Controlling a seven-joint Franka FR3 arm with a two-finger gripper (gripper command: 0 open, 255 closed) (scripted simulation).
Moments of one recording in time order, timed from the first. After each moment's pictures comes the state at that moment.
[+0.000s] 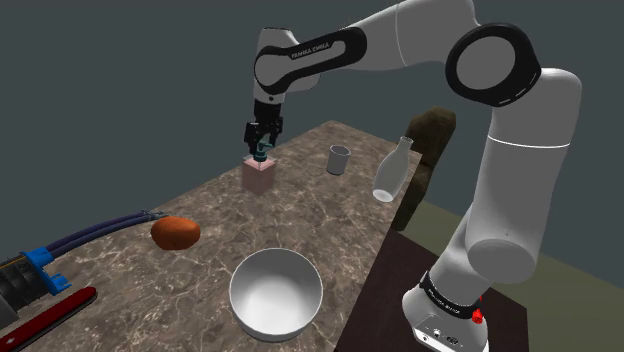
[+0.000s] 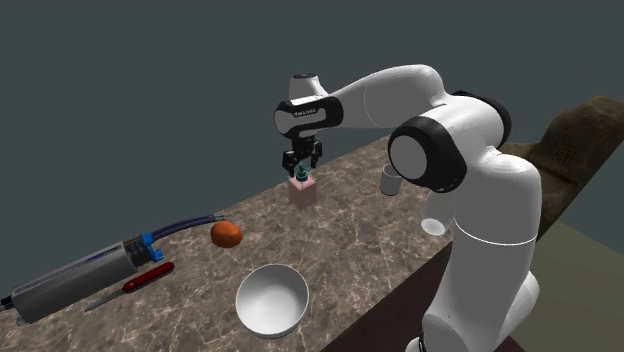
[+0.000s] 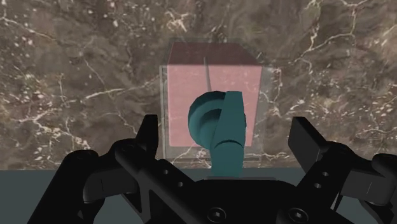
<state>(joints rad) 0.05 0.30 0.01 -1.77 0.04 2.07 -0.08</state>
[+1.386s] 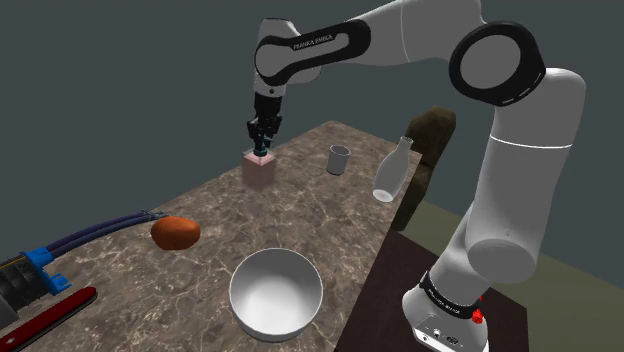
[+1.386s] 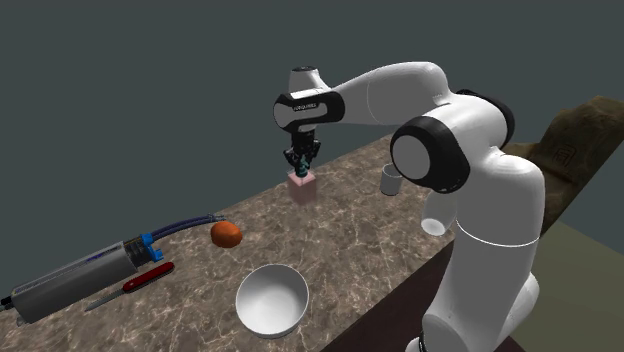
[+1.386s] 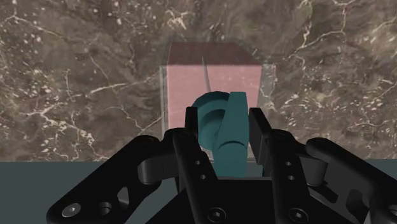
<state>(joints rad) 0.05 0.28 0.01 -1.74 0.04 2.02 -0.07</state>
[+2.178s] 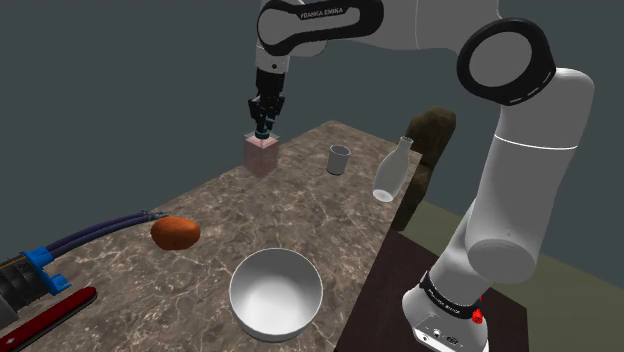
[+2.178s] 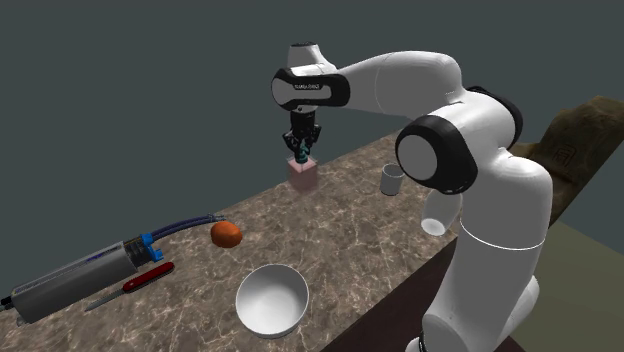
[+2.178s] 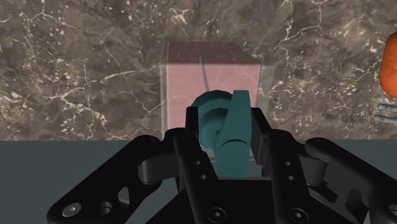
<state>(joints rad) 0.05 0.25 0.01 -1.63 0.04 1.88 -0.07</state>
